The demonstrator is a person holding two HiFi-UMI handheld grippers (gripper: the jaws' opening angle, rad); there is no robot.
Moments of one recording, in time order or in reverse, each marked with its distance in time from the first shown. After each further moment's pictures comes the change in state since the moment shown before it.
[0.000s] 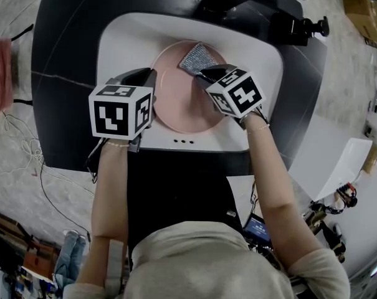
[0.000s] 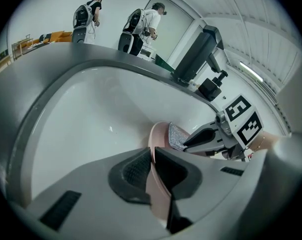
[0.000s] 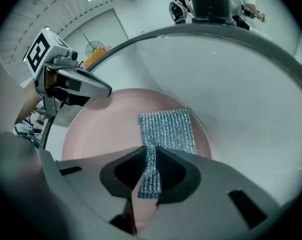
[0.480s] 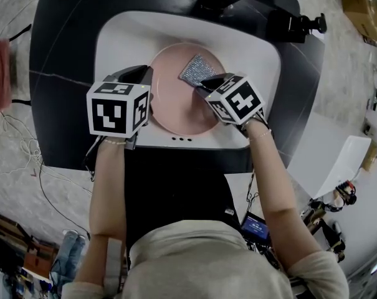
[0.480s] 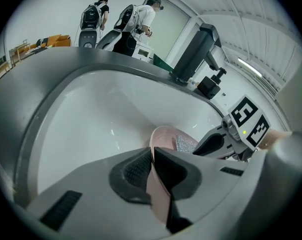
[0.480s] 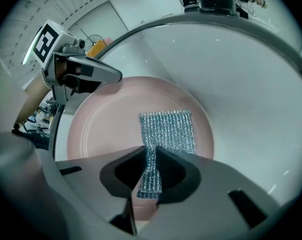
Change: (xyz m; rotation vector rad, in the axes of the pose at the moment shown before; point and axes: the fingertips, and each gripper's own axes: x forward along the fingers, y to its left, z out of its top) left arm -0.002 0.001 0.002 0.039 0.003 0.011; right arm -0.008 0.023 -0.031 0.020 0.116 0.052
